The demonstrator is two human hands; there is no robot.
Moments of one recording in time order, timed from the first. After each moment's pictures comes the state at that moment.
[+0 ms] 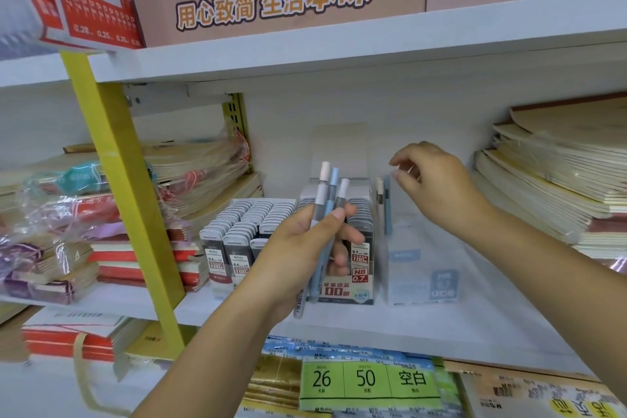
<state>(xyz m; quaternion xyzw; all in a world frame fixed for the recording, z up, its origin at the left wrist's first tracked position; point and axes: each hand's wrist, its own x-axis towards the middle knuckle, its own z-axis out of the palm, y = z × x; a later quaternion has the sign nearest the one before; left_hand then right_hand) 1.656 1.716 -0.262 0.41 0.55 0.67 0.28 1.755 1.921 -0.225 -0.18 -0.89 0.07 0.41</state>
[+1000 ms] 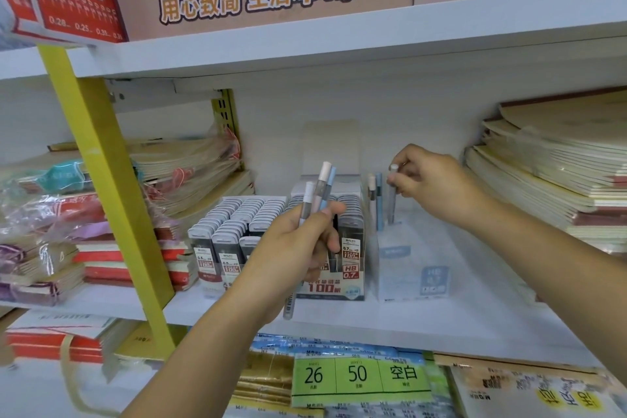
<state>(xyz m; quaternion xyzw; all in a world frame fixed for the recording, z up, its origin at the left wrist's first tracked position) 1.659 1.717 -0.259 0.40 0.58 0.66 0.27 1.762 1.942 -0.230 -0.18 -0.90 0.17 0.37</state>
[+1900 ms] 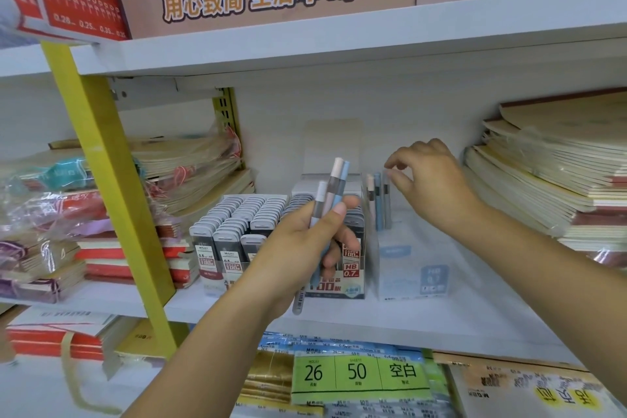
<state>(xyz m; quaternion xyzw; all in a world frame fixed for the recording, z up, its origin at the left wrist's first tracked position) 1.659 1.722 -0.263 0.46 0.57 0.63 0.27 1.760 1.924 -0.229 -0.21 -0.89 -0.03 0.39</state>
